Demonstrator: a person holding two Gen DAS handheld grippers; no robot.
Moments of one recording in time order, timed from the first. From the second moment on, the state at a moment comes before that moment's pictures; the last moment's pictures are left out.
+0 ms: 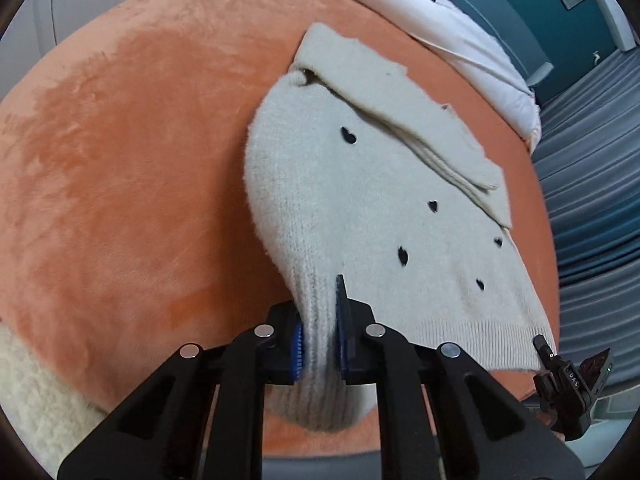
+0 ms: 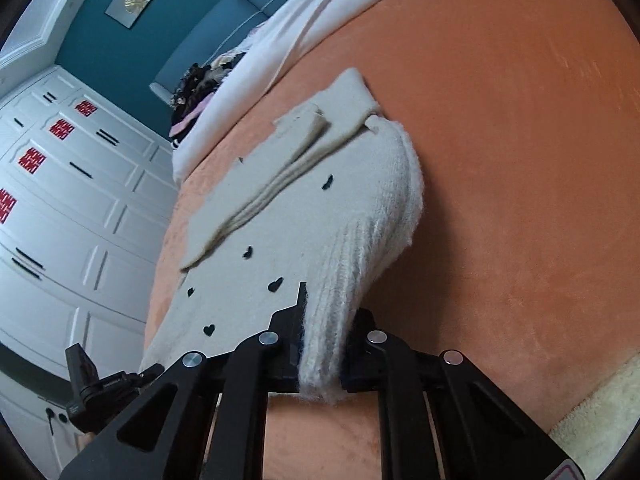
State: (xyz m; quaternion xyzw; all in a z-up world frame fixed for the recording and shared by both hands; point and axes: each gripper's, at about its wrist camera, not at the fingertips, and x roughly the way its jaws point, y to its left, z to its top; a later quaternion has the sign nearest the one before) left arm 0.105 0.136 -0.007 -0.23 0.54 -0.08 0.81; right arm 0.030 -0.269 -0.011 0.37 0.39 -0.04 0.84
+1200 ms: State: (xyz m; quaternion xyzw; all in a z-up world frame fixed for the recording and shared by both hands) left arm 0.132 0.164 -0.022 -0.19 0.49 -0.03 0.85; right arm 0.048 -0.295 -0.005 0.31 0.36 -0.11 0.87
